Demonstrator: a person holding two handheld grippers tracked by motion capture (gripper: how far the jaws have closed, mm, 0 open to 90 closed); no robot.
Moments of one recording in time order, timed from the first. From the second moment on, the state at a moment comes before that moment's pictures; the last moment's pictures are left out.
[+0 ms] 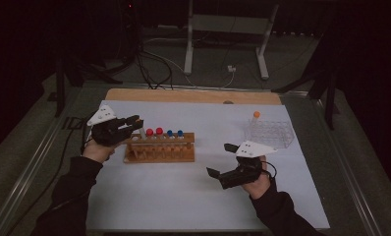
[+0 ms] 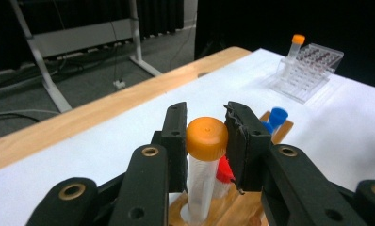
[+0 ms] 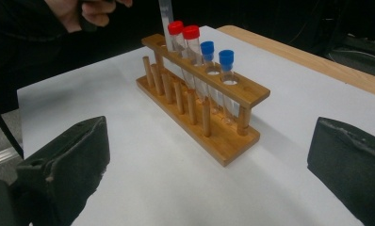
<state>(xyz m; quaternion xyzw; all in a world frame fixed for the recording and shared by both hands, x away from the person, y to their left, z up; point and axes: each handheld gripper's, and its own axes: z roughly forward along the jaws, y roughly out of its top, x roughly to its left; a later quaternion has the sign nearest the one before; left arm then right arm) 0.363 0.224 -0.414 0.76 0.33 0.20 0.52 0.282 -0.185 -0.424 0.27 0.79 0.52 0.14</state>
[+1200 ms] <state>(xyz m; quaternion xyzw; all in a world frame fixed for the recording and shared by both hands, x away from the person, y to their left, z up) 0.366 0.218 -0.448 0.78 0.33 0.19 0.49 0.280 -0.185 -0.424 0.27 0.80 0.52 0.14</state>
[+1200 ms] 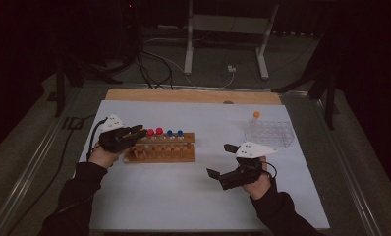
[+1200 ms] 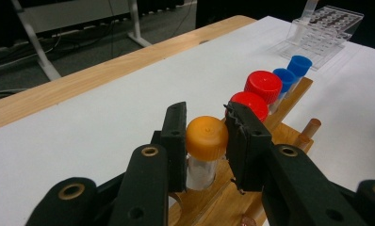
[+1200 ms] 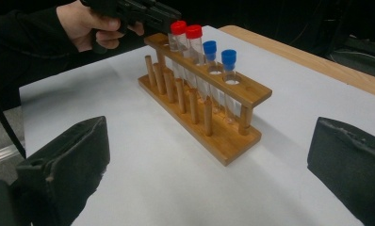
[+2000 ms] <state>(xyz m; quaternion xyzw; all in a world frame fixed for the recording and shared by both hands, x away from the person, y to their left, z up) 0.311 0.225 -0.428 0.76 0.26 0.14 0.58 0.305 -0.231 -0.410 0.31 0.76 0.53 0.18</state>
